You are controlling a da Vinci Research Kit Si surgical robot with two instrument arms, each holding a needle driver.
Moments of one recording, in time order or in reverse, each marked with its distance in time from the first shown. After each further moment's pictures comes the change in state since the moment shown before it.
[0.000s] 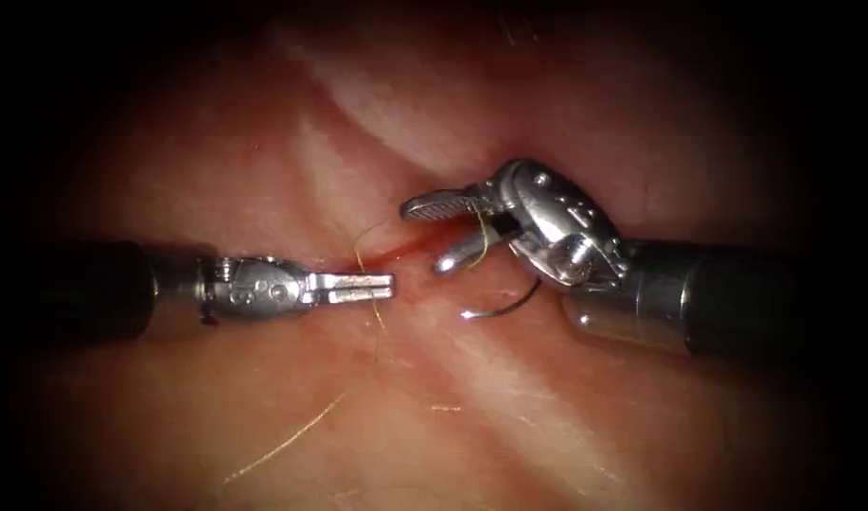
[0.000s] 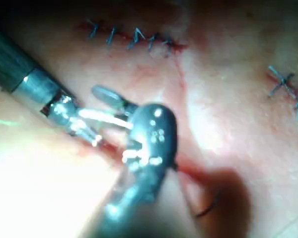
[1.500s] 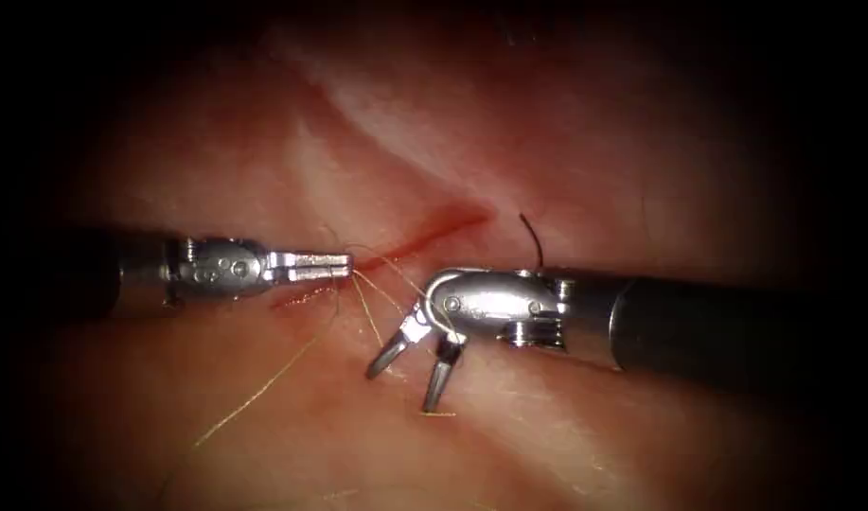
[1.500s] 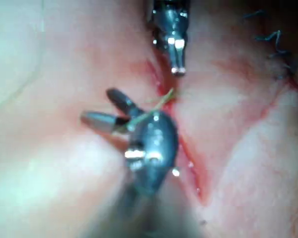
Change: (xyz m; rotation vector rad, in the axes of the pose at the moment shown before) right arm -0.015 -0.002 0.004 0.512 -0.739 -0.192; left arm -0.001 0.000 -0.004 0.012 -0.043 -0.021
